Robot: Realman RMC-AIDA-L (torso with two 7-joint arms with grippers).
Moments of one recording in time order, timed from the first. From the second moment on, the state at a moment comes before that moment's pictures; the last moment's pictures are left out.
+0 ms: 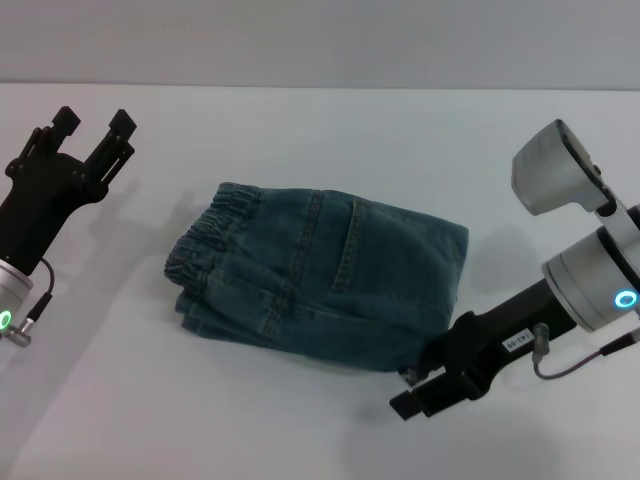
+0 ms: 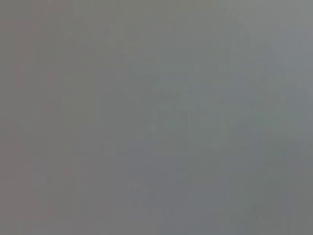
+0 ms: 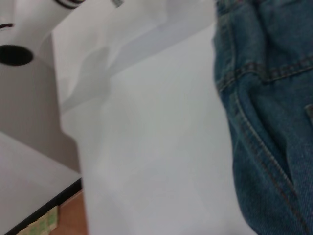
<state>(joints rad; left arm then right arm) -0.46 -2.06 -0.35 -0.02 2.03 1.42 -0.63 0.75 2.05 -1.16 -0.64 -2.21 -1.59 1.95</state>
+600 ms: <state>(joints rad) -0.45 -2.06 -0.35 -0.01 2.03 1.38 -0.63 0.72 2.03 -0.99 -0.67 -2.22 -1.48 1.94</state>
